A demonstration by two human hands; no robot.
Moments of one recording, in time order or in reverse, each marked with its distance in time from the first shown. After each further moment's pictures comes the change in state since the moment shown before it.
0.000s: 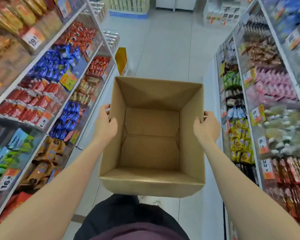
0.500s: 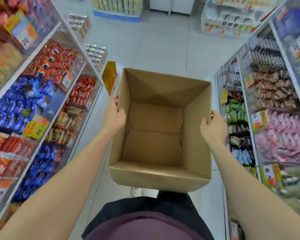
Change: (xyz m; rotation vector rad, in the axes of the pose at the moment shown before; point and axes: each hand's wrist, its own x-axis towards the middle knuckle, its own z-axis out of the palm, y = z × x) left_hand 0.379 0.146 0.094 -0.055 -0.071 0.029; right_hand 0.354 -0.108 0.095 -0.100 -0.001 0.002
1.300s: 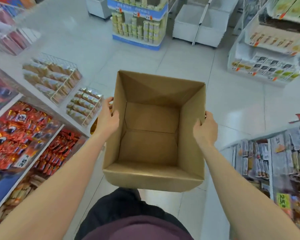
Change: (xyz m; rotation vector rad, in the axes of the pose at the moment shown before) left_hand 0.546 0.198 0.101 0.001 0.206 -0.082; right_hand 0.600 -0.248 0.149 0.088 -0.107 -0.129
